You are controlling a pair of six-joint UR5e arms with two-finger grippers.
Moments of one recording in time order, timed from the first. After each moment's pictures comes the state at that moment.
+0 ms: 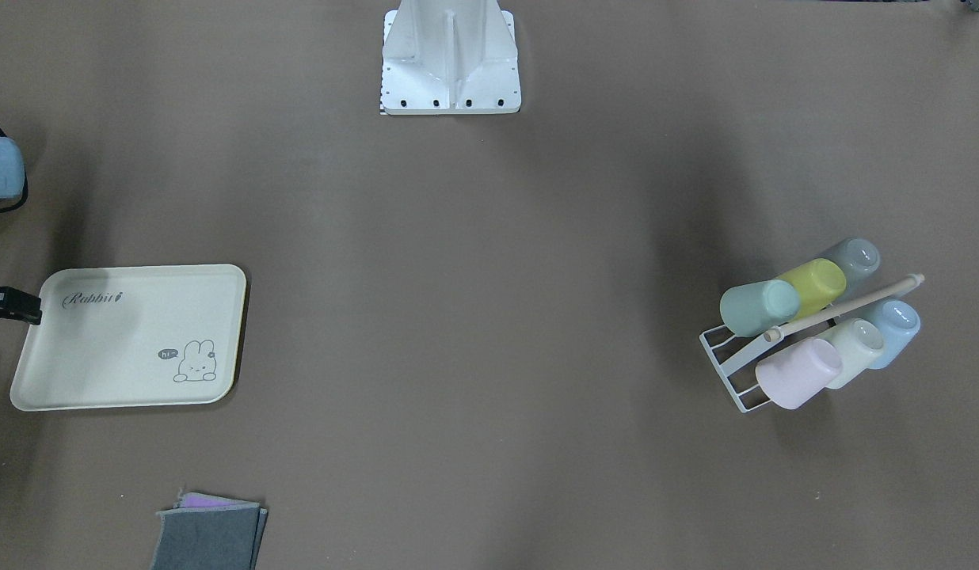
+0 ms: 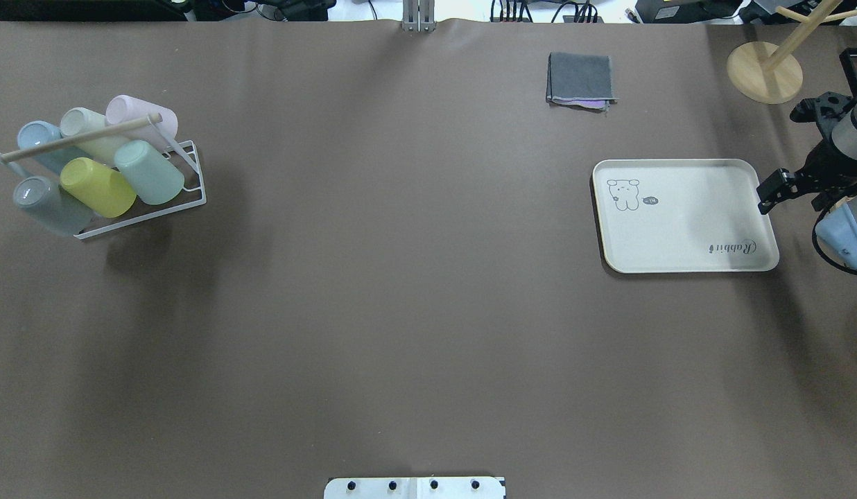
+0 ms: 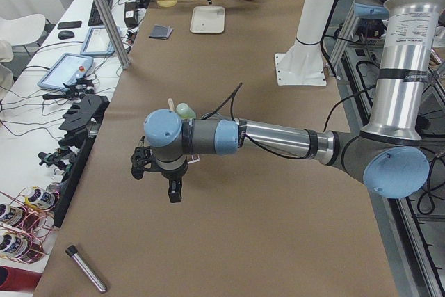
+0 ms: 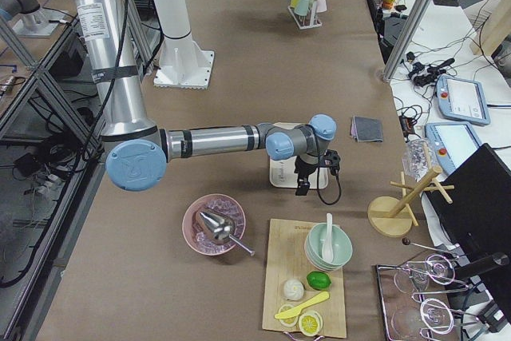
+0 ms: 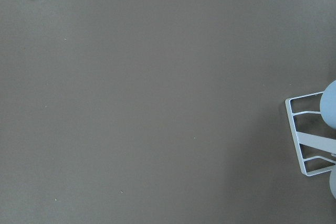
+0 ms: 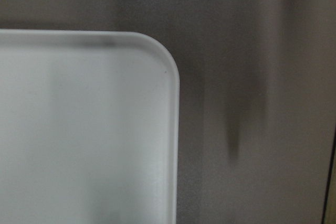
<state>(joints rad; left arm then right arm) -1.65 -1.66 -1.64 -1.42 -2.39 -0.04 1.14 -1.40 1.44 -1.41 2.25 0.44</state>
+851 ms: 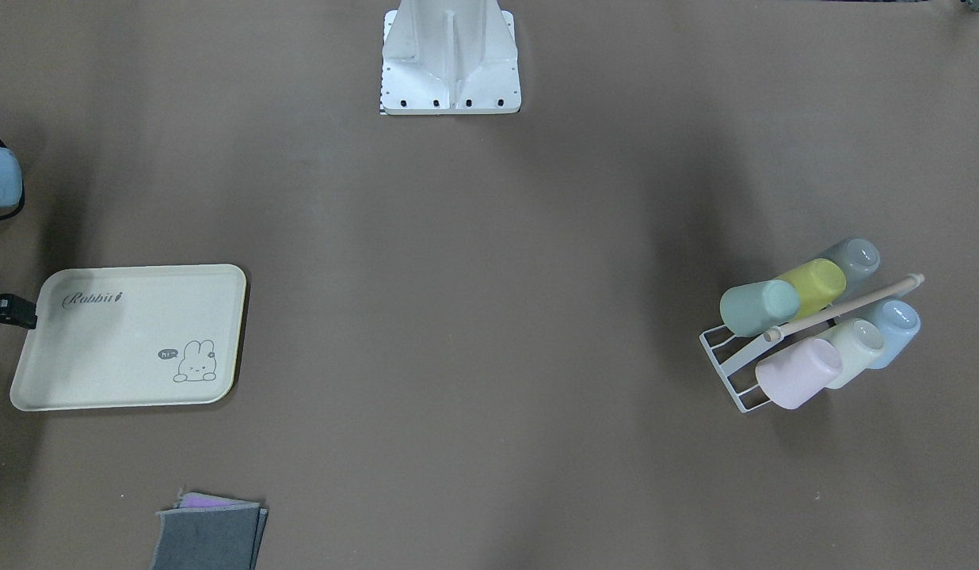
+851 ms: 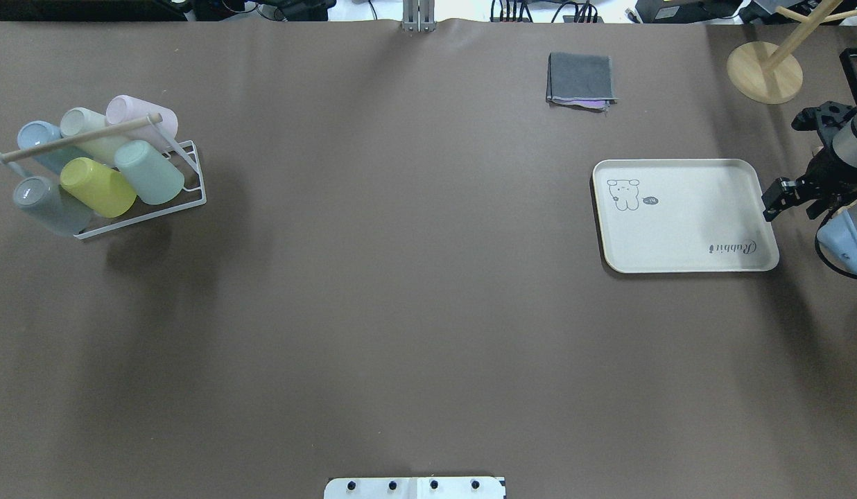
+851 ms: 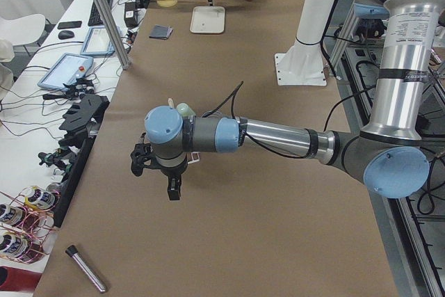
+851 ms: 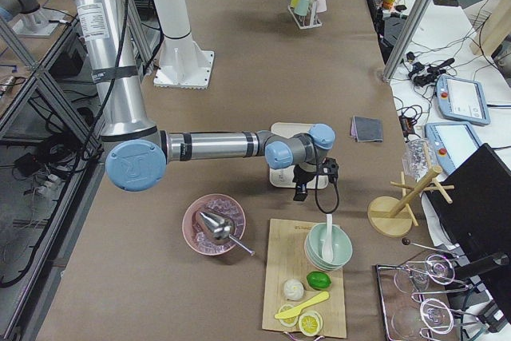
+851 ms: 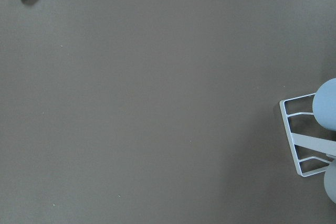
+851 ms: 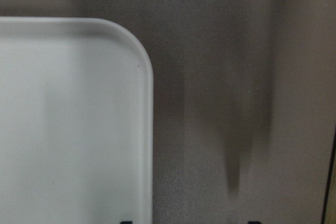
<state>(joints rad) -1.65 -1.65 -1.67 -1.43 -2.39 -0.04 1.14 -1.39 1.38 -1.35 2.25 0.44</state>
